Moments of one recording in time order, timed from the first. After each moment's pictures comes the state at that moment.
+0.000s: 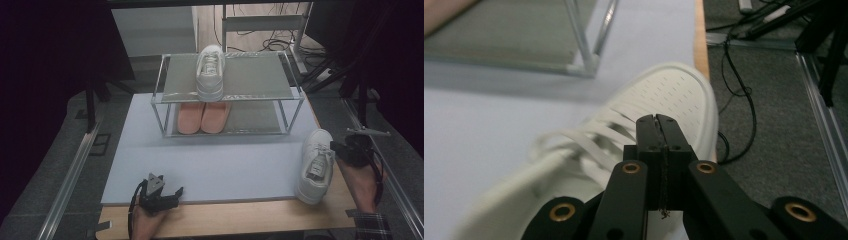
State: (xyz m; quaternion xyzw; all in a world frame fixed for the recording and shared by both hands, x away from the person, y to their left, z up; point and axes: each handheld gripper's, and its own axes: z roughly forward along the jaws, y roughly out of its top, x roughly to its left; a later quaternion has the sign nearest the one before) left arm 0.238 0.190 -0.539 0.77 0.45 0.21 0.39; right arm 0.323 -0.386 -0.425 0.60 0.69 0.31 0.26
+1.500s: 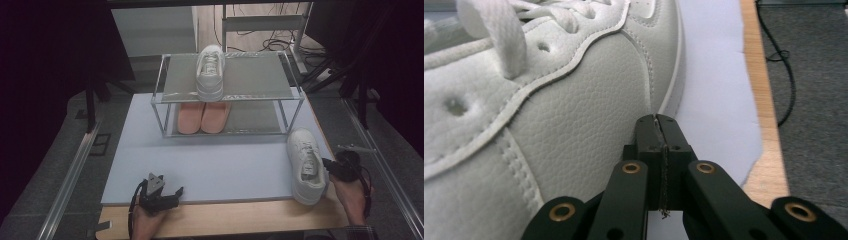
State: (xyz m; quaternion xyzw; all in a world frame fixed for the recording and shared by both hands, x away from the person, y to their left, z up) left arm 0.238 0.190 -0.539 0.77 0.46 0.21 0.39; right arm 0.311 -0.380 -0.483 0.62 0.69 0.32 0.19
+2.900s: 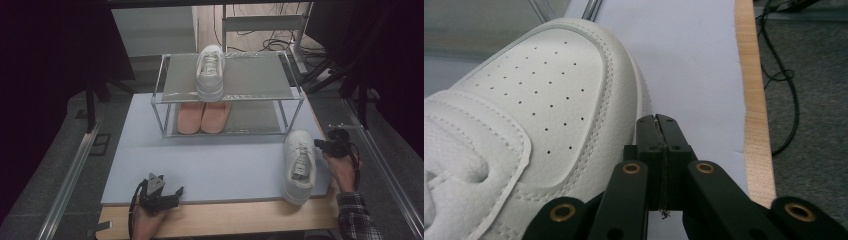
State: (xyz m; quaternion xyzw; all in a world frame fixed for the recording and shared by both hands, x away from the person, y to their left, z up) left arm 0.239 0.190 -0.539 0.77 0.46 0.21 0.39; right arm 0.392 -0.387 -0.490 0.61 0.70 0.32 0.19
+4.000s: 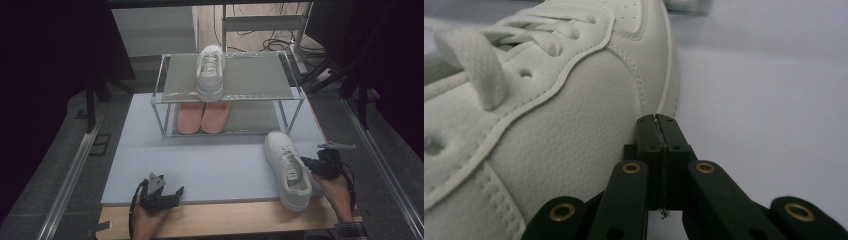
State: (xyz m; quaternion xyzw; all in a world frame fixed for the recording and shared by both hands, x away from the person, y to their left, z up) left arm 0.239 0.189 -0.539 0.77 0.46 0.22 0.39; right arm 0.323 -0.334 -0.485 0.55 0.74 0.36 0.14
